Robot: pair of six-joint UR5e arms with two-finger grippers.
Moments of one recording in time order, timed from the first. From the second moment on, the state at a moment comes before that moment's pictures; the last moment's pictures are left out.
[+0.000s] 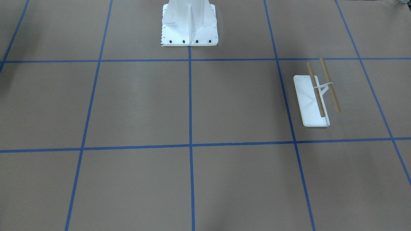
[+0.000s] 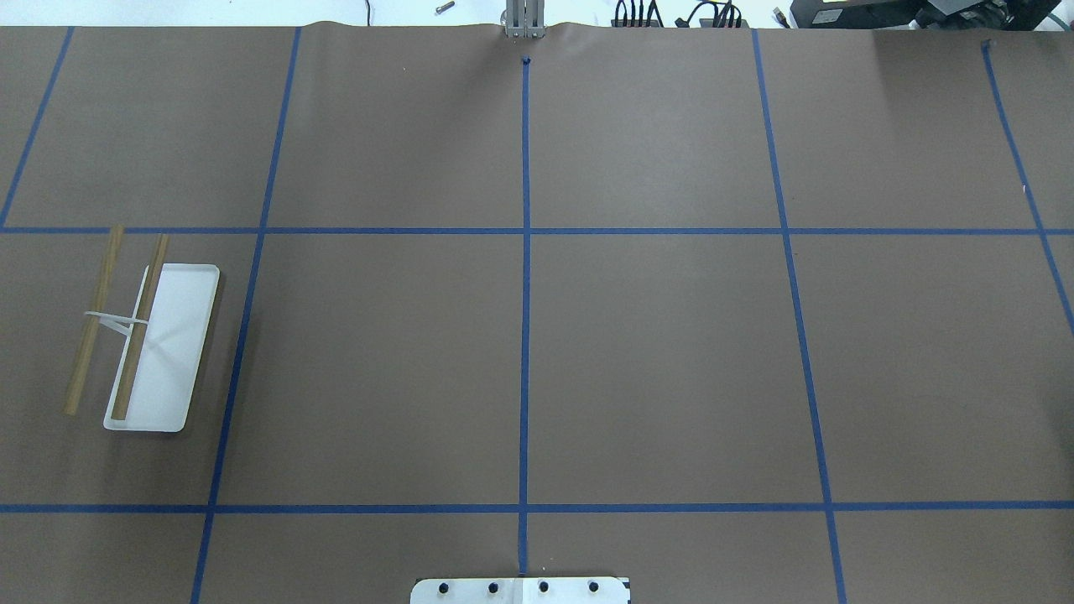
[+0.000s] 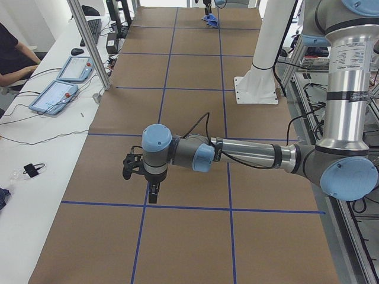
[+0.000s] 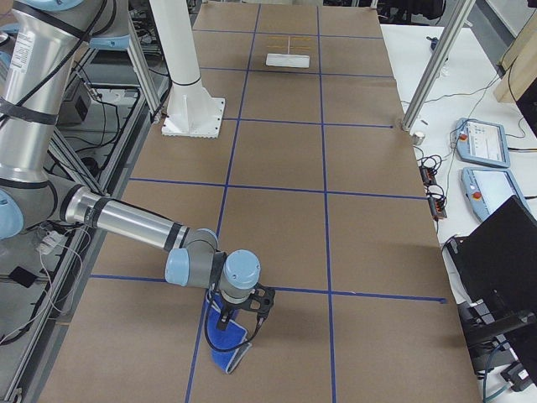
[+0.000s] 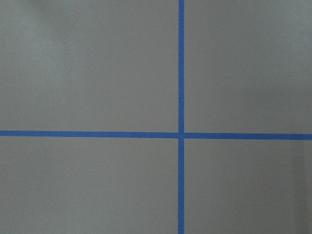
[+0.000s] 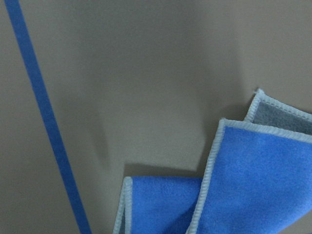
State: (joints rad) left arm -1.56 -1.55 -1.68 -1.70 -2.29 -0.17; right arm 1.37 -1.92 1.57 -1.35 2.33 0.26
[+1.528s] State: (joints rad) left arm -1.56 -1.55 -1.69 -1.70 -2.29 -0.17; right arm 1.30 -1.96 1.46 -1.20 2.31 0.25
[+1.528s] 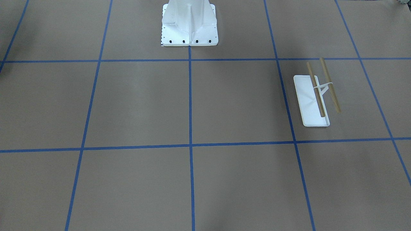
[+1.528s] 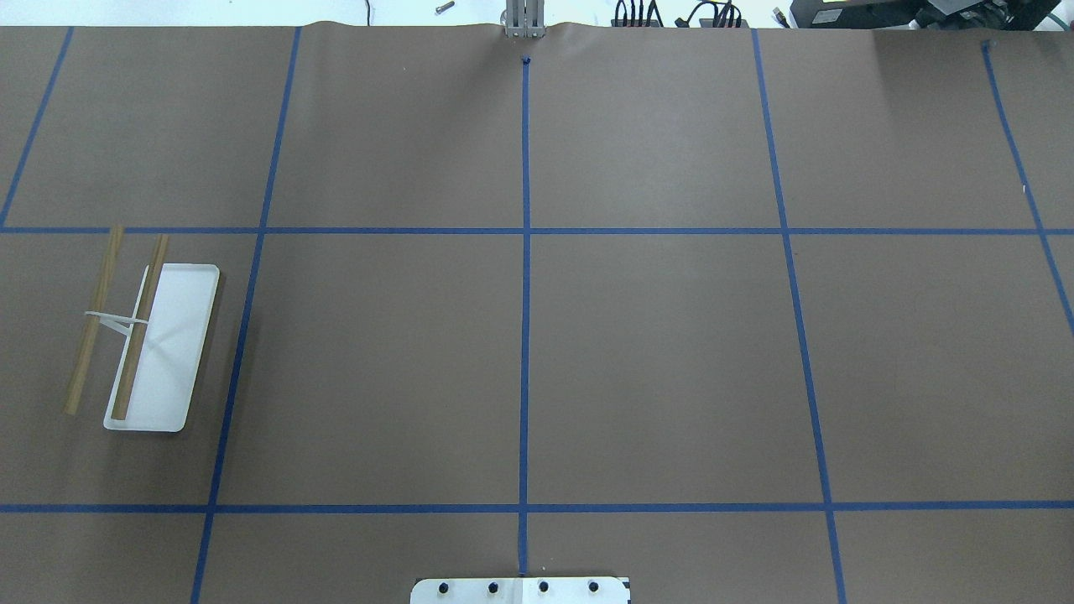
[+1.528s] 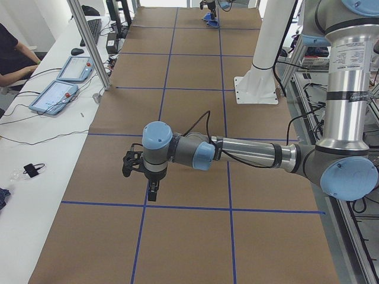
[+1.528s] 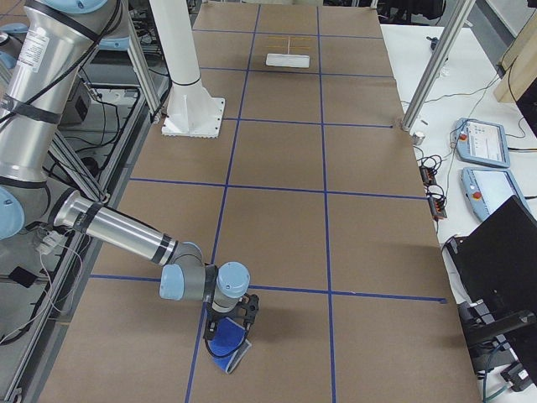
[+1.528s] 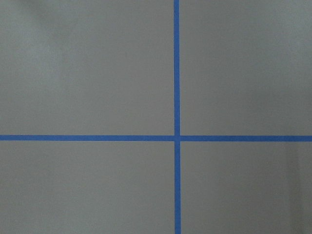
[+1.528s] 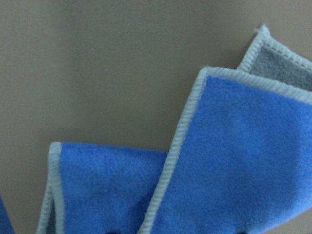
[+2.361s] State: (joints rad) left arm -1.56 -1.55 -1.69 -1.70 -2.29 -0.17; right arm 1.31 -2.01 1.54 -1.17 2.39 0.24
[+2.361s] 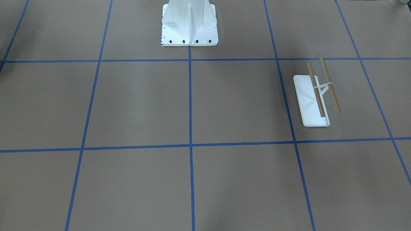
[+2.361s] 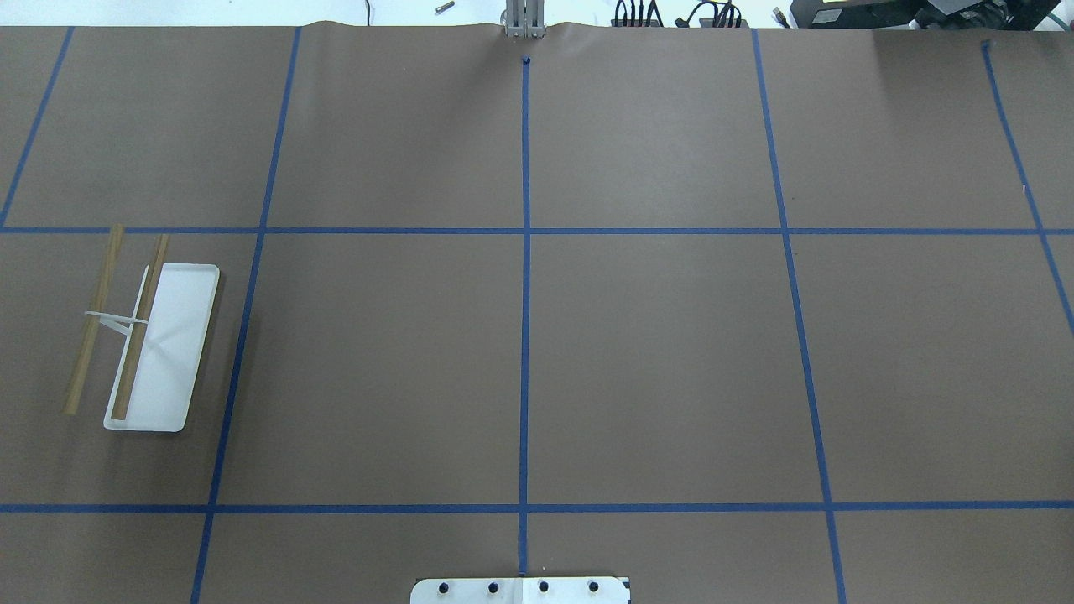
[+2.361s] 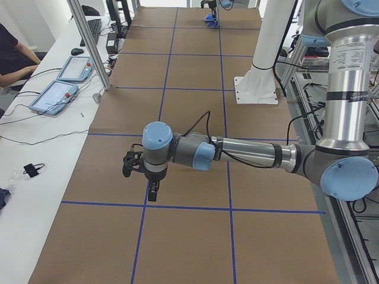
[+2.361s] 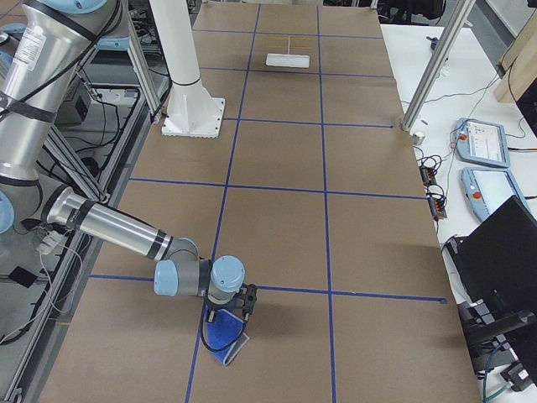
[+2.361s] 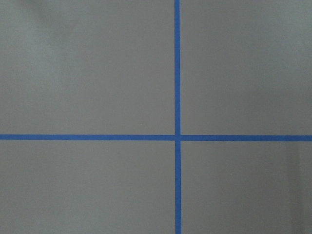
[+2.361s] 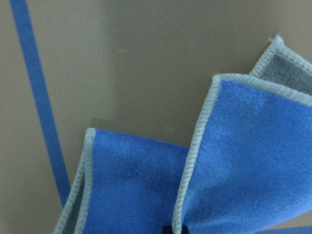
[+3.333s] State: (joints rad) left arm -1.53 -1.70 -1.63 -1.70 -2.29 -0.31; right arm 1.47 -1.97 1.84 -1.26 2.60 0.39
